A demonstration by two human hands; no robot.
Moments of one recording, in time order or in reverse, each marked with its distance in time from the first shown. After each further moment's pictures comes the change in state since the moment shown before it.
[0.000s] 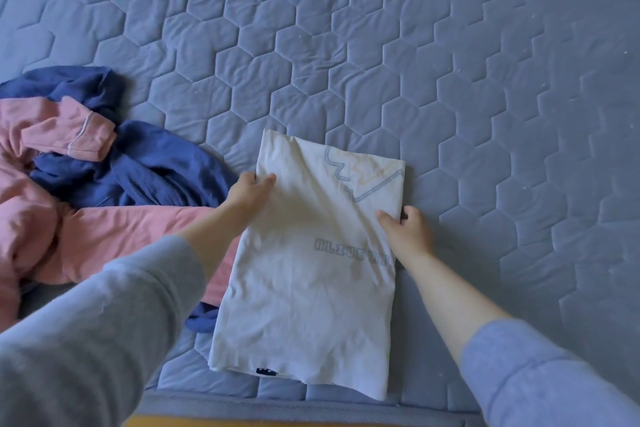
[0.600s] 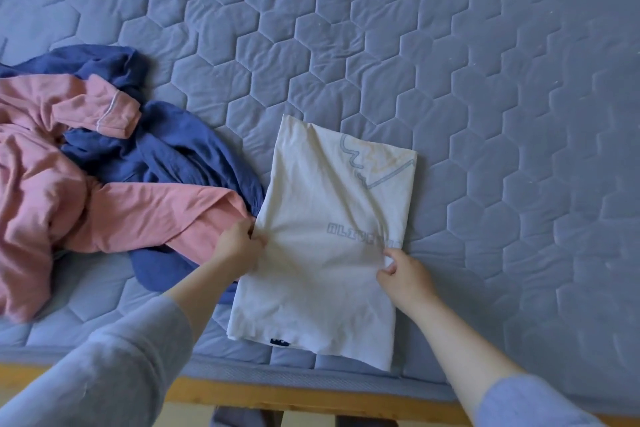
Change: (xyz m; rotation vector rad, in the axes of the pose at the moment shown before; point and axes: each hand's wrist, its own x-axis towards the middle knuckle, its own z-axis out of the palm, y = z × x) left_hand -0.059 -0.090 -0.010 0.280 -0.023 -0.020; right_hand -0.069 0.044 0.001 -0.501 -0.286 -0.050
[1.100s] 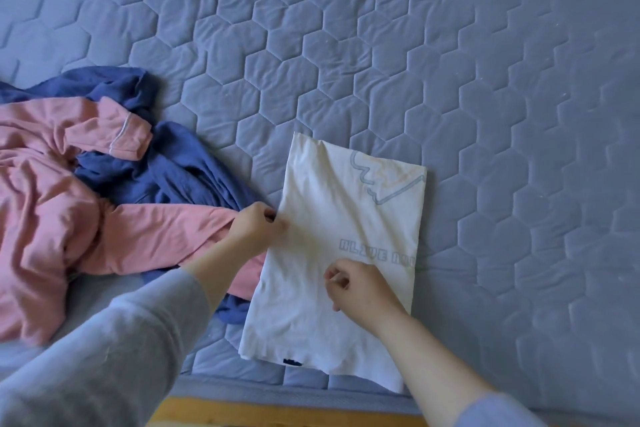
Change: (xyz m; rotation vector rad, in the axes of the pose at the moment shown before) left_hand 0.023 0.050 -0.036 0.060 -0.064 0.093; right_hand -0.026 -0.078 0.020 0.165 -0.209 -0.265
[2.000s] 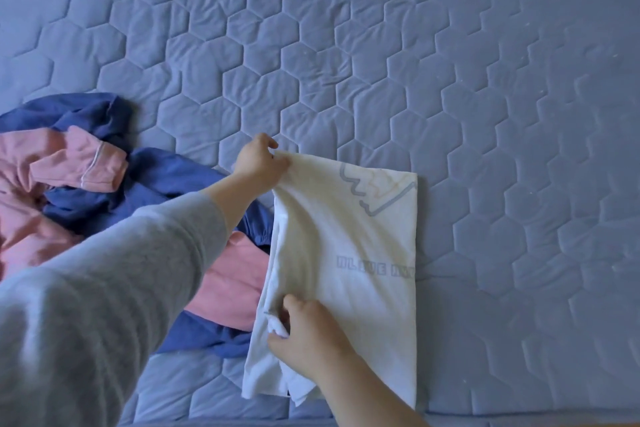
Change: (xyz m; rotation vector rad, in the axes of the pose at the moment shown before) left_hand 0.077 0.084 -0.043 -0.098 0.187 0.200; right_hand -0.001 -0.042 0.063 -0.217 -0.012 -0.081
